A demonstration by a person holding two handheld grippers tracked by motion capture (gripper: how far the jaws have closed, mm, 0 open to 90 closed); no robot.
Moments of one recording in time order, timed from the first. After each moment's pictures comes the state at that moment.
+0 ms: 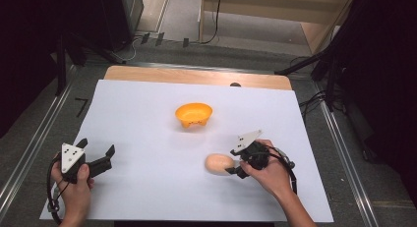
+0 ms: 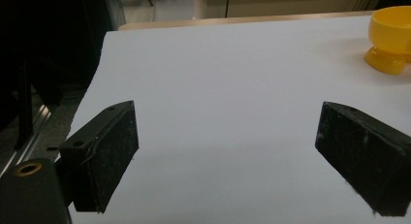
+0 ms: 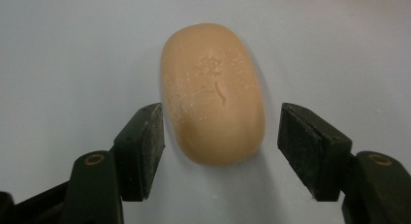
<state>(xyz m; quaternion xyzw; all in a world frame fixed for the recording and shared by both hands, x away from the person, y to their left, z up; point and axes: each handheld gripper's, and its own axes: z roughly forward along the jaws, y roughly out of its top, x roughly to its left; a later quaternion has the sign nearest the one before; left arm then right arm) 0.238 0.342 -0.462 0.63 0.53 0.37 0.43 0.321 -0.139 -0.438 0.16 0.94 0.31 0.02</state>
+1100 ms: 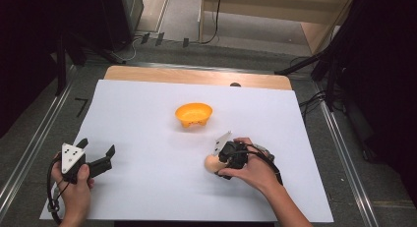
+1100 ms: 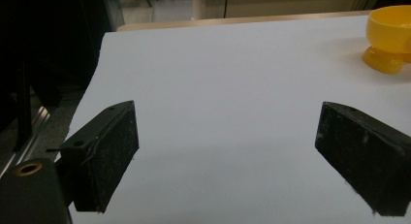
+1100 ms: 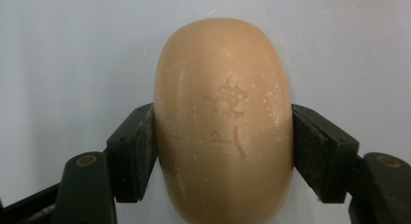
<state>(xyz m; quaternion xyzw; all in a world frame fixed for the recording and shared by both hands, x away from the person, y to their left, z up) 0.238 0.341 -0.463 0.63 0.53 0.37 0.43 0.331 -0.088 -0.454 0.10 0.97 0.21 0.02</state>
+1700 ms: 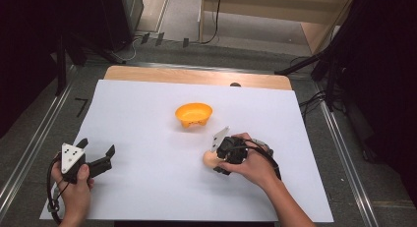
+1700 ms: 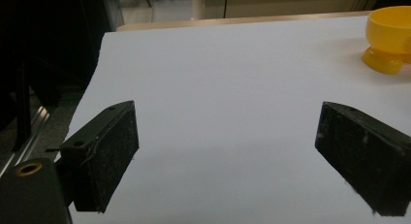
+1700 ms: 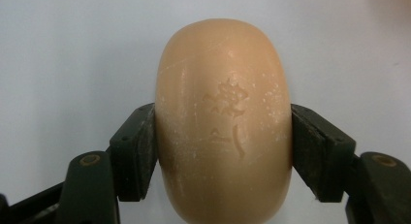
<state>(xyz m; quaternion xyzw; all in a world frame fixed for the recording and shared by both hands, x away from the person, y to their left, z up) 0.238 0.342 -0.463 0.63 0.53 0.37 0.43 0.339 -0.082 -0.438 0.08 0.97 0.21 0.03</state>
